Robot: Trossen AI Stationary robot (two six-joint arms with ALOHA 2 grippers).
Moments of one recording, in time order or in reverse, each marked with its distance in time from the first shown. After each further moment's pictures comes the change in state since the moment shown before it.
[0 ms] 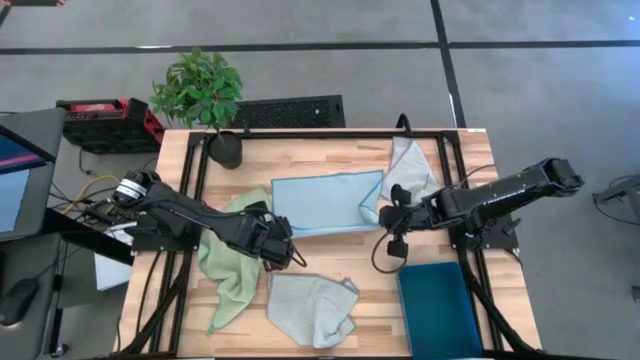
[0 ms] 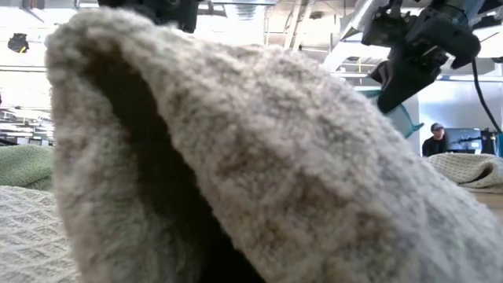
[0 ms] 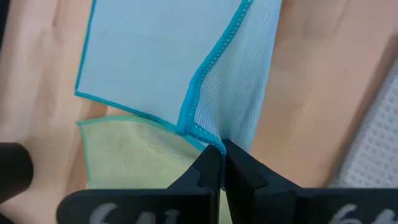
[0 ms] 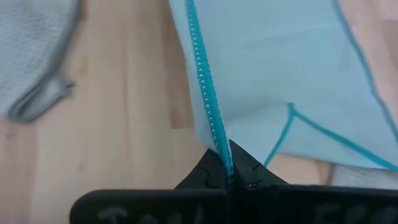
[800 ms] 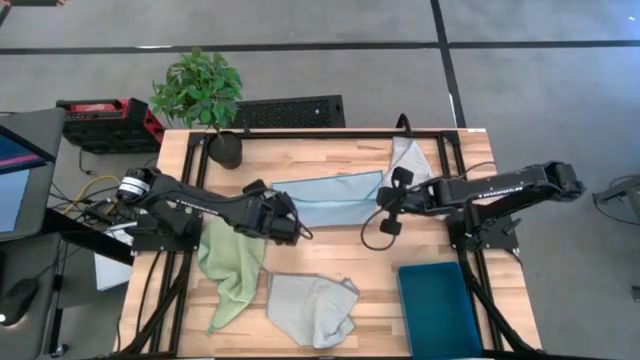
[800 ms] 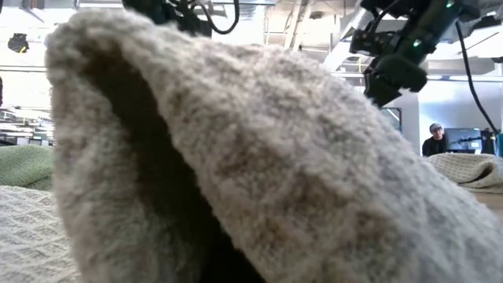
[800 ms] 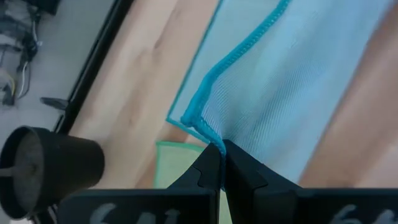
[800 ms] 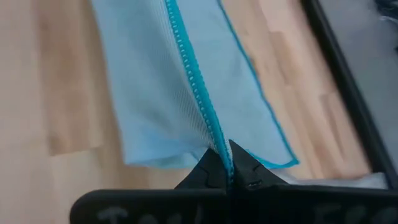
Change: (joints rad) left arm 0.166 0.006 0.000 -0.004 -0.237 -0.024; right arm -0.192 0.015 0.000 0.039 0.185 -0.179
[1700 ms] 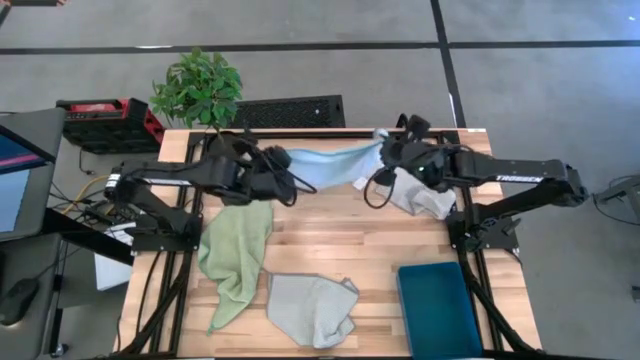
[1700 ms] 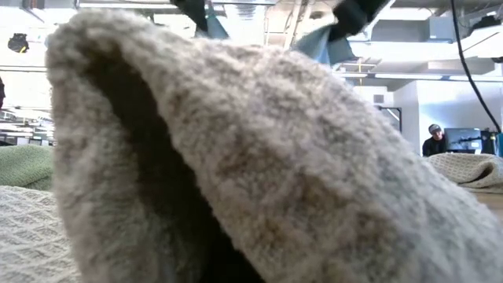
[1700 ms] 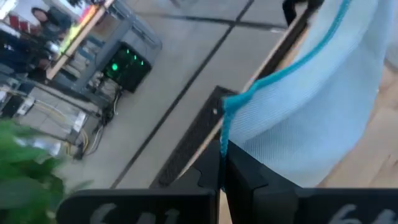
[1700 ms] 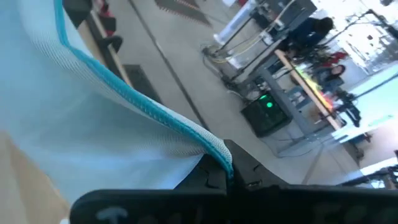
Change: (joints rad) left arm 0.112 -0.119 0.378 -0.073 -0.320 0.341; right arm -0.112 -0.058 0.367 0.068 0.394 -0.406
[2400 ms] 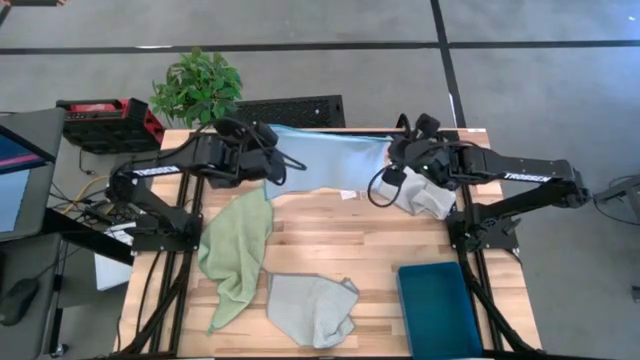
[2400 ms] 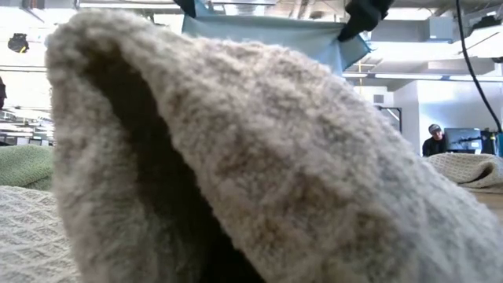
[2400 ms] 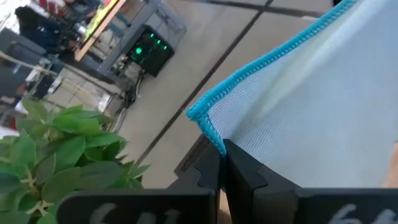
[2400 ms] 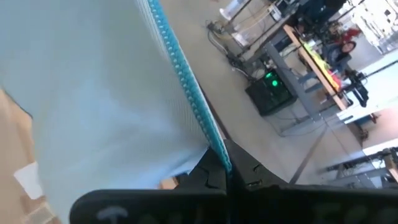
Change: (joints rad) left arm 0.101 0.005 0.152 -0.213 -0.032 -0.037; right arm -0.031 -0.009 0.044 -0.216 -0.014 0.105
